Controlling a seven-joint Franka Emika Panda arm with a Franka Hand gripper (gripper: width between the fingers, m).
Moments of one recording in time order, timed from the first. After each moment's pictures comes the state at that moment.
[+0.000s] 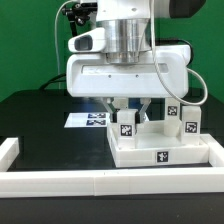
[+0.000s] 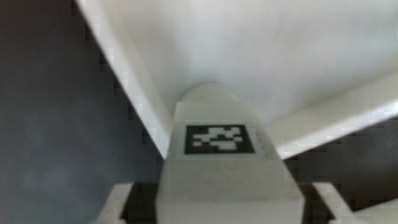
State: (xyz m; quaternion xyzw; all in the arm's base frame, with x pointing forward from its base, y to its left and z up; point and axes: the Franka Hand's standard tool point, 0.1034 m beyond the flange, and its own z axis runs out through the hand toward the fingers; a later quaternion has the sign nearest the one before) arm 0.552 0.005 0.071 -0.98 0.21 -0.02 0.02
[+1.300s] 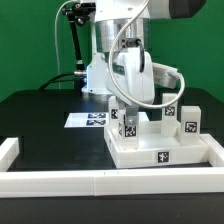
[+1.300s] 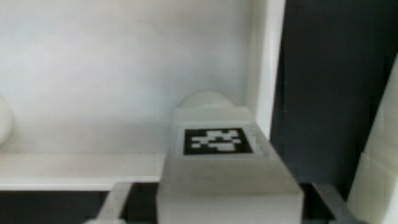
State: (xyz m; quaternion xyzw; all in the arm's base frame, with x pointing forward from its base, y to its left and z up) arm 0.553 0.003 0.071 -0.76 0.65 -0.02 0.04
